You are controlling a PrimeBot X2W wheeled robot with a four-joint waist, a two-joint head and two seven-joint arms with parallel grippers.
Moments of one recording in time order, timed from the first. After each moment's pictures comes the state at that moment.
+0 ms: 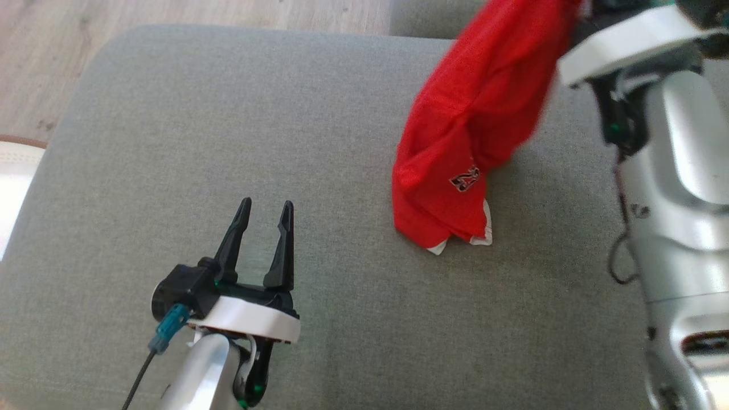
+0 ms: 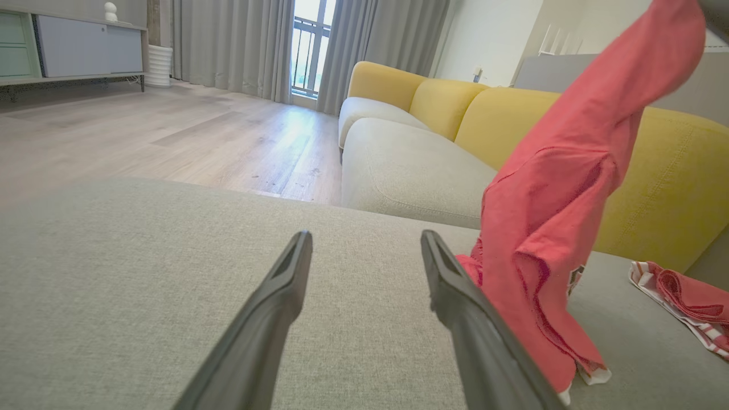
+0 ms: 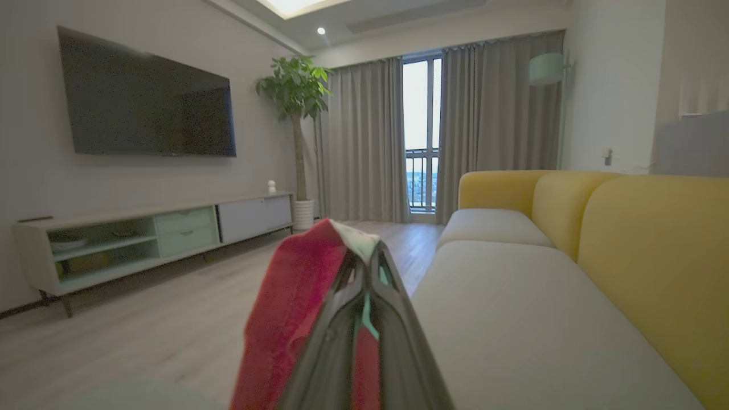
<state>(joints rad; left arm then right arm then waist) -0.24 0.05 -0.32 0.34 -0.37 -0.10 -0.25 -0.87 -0.09 0.12 0.52 0.17 0.12 -0.11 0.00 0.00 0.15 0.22</state>
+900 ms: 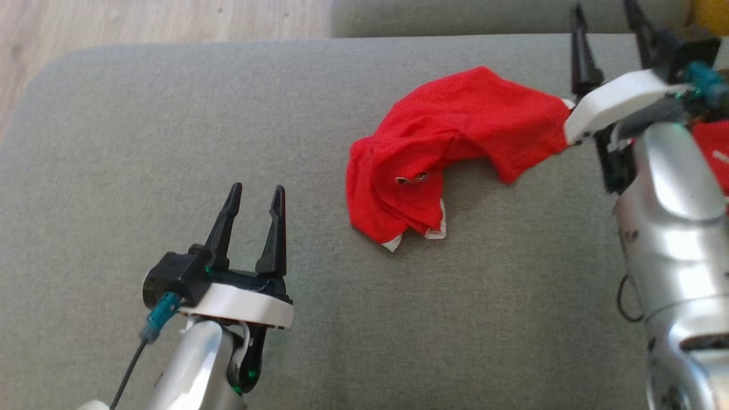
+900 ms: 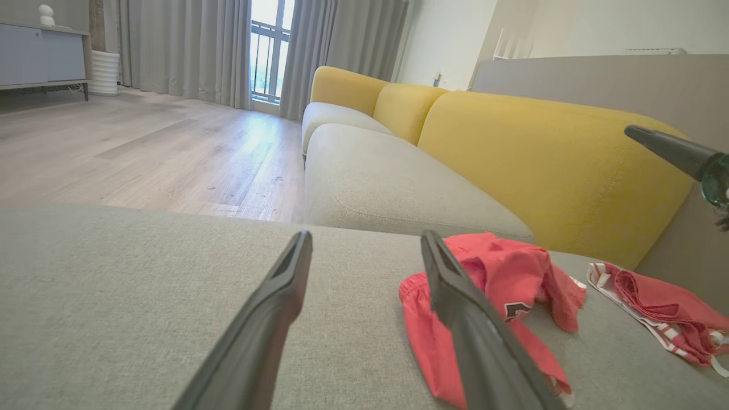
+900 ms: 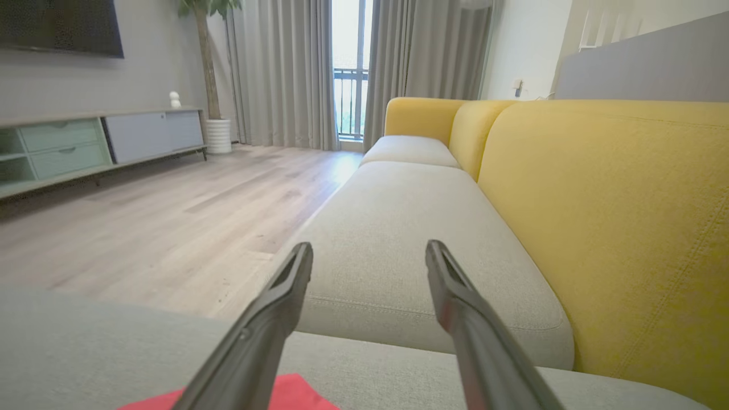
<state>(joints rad) -0.27 0.05 -0.29 0.35 -0.35 -0.11 -0.25 -0.89 -0.12 0.00 0.93 -0.04 0.12 -0.22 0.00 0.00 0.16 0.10</state>
